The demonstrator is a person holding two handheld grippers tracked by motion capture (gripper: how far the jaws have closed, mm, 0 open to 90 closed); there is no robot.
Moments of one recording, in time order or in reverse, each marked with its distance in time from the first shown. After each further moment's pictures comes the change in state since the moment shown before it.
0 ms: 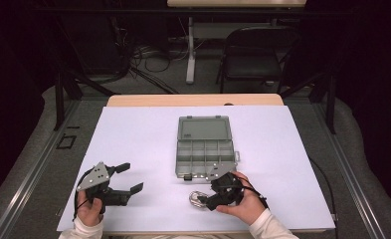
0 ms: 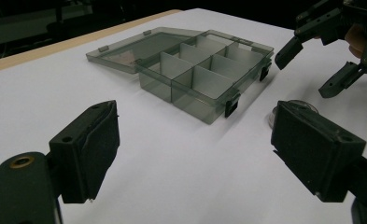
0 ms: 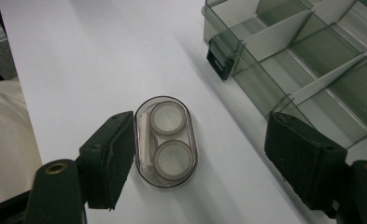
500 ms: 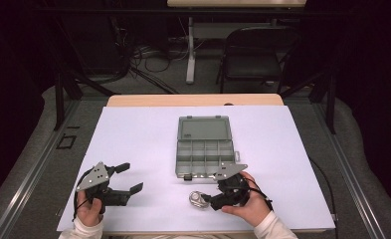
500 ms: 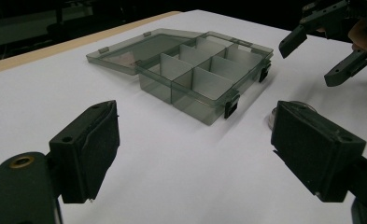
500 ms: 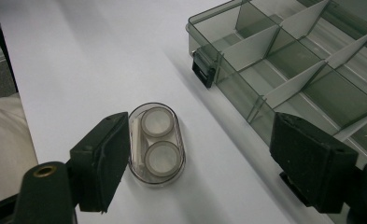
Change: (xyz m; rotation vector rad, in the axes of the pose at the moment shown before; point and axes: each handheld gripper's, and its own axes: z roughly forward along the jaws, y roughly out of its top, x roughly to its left) left arm 0.000 0.000 -0.001 -0.006 0.004 -0.002; right arm -0.003 -0.008 -0.014 -0.084 -0.034 0.021
